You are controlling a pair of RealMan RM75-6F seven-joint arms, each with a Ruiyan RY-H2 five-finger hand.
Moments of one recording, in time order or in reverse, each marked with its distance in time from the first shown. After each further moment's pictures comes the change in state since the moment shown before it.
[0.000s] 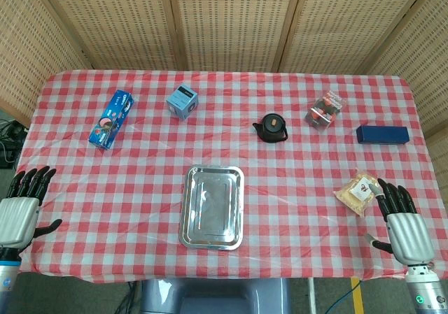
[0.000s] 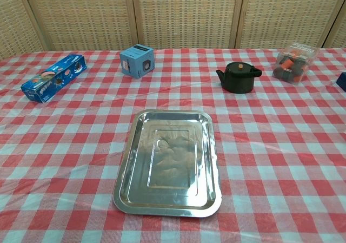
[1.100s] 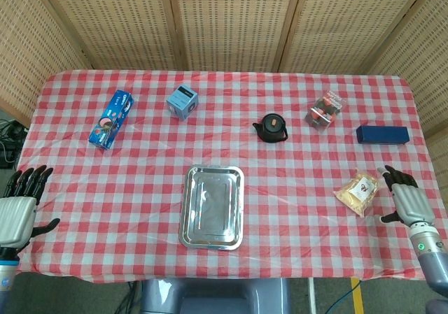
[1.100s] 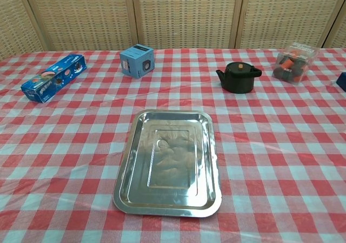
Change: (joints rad) left arm 0.001 0.003 -0.007 -0.005 -0.016 0.000 0.003; right arm 0.244 0.020 0.103 0.196 0.393 -0.571 0.101
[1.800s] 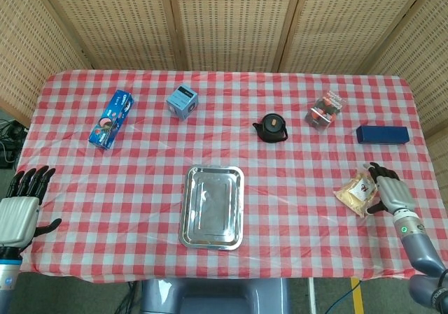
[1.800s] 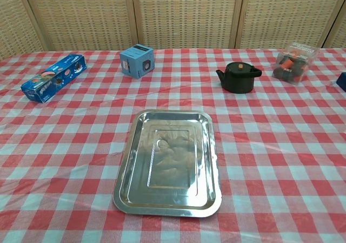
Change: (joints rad) left arm -0.005 -0.012 -0.002 -0.001 -0.015 -0.008 0.025; right arm 0.094 -0.139 0.007 0.196 0.024 -0.147 0.087
